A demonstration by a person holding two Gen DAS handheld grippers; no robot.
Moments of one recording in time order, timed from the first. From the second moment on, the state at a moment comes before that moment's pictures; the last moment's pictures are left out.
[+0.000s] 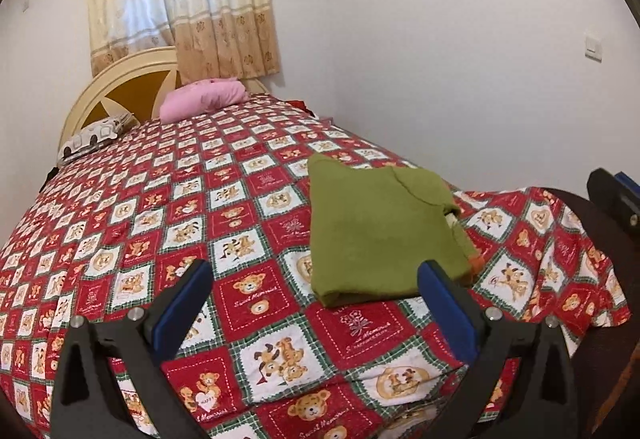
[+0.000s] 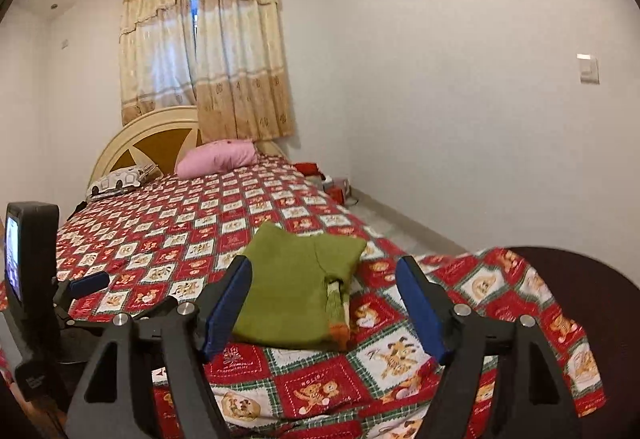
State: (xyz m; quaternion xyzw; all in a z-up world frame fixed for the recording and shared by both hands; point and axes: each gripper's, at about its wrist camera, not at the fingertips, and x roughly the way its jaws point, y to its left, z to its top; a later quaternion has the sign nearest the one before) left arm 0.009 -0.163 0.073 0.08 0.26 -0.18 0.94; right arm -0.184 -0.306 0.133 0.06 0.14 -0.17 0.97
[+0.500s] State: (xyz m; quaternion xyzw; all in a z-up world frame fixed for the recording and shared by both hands) left arm 0.003 -0.166 0.075 0.09 0.25 -0.18 0.95; right arm -0.187 -0.305 0.134 0.07 0.14 -0.18 0.97
